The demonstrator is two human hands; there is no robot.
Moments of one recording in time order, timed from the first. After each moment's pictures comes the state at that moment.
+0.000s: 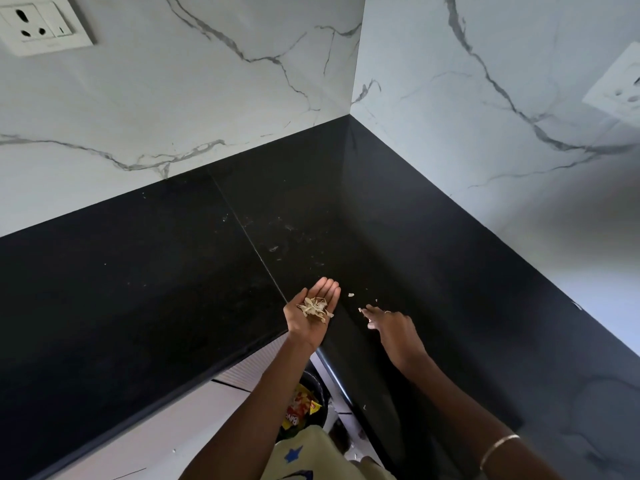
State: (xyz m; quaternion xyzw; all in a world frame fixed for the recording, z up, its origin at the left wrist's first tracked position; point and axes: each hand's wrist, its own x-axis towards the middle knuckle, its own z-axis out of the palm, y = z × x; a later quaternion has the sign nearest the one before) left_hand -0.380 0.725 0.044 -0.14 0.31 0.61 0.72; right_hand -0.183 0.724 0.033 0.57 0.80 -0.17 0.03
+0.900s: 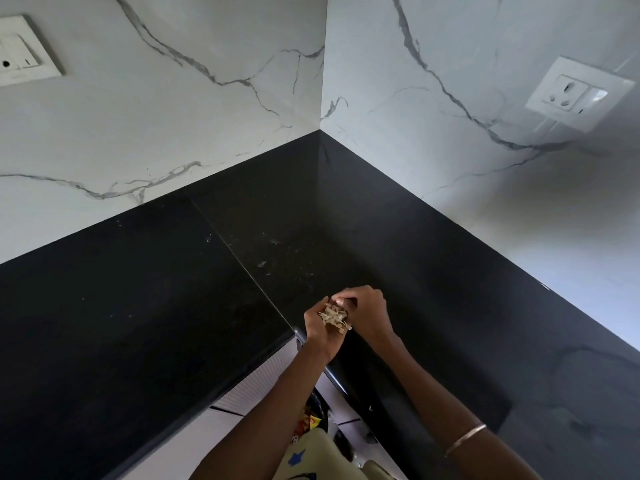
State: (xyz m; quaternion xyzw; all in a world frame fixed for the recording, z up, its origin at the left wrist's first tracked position) left_hand -0.354 0.727 0.045 -0.07 0.37 0.51 0.77; right_hand -0.250 0.732 0.086 0.63 0.67 -0.30 -0.25
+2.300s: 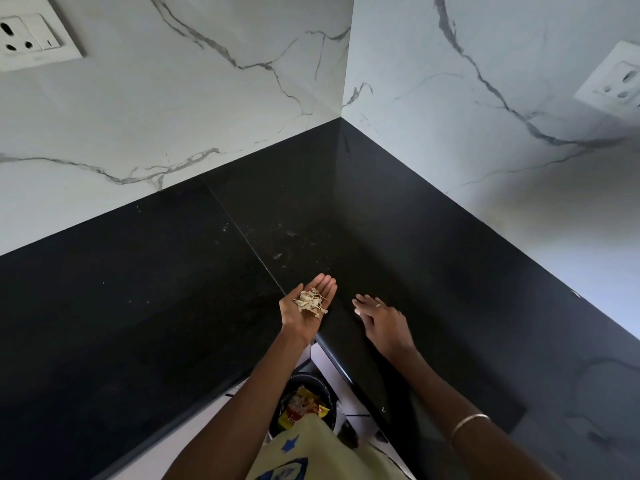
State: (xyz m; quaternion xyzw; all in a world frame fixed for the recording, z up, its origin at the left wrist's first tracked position) left_hand -0.421 0.744 0.047 -0.10 0.34 0.56 0.75; right_hand -0.230 0.728 0.030 0.62 0.75 -0.19 -0.10
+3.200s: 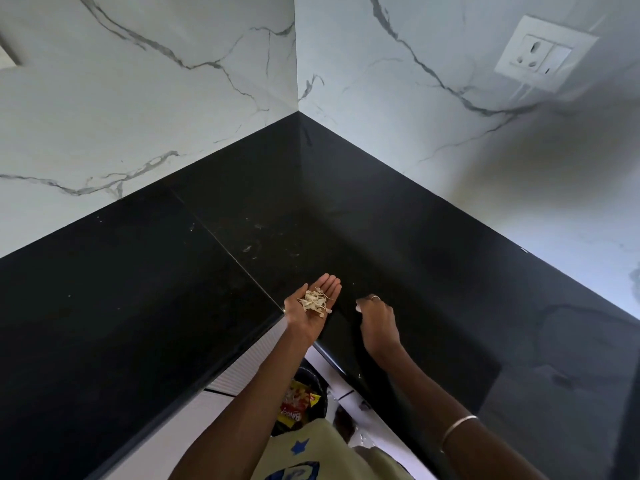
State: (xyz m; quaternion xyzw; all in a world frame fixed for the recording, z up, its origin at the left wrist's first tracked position) left_hand -0.364 0.713 0.043 -0.08 0.34 0.51 0.79; right_hand -0.211 0.670 0.045 0.72 0.66 -0.19 -0.09
